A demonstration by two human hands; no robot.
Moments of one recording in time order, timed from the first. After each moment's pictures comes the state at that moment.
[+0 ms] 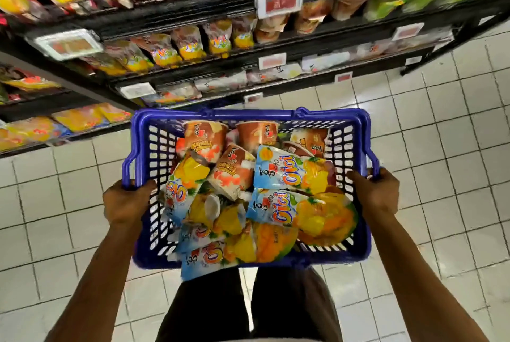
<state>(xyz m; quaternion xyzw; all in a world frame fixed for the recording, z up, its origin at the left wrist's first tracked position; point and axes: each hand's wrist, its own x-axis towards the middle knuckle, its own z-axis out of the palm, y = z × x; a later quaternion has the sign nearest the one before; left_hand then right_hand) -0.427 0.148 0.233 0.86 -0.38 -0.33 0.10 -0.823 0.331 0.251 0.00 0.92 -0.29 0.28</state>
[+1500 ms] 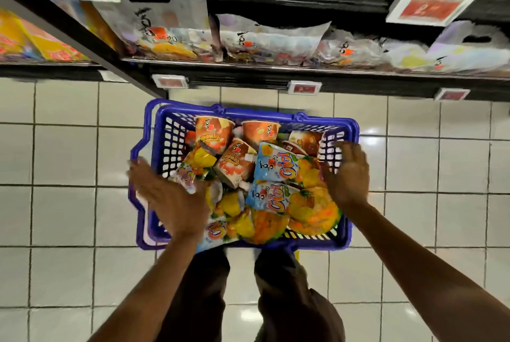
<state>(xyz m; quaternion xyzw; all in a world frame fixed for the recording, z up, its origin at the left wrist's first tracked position) -0.503 0.145 -0.112 0.84 -0.46 -0.23 0.15 -0.787 0.166 -0.134 -0.49 0.84 -0.10 0.23</state>
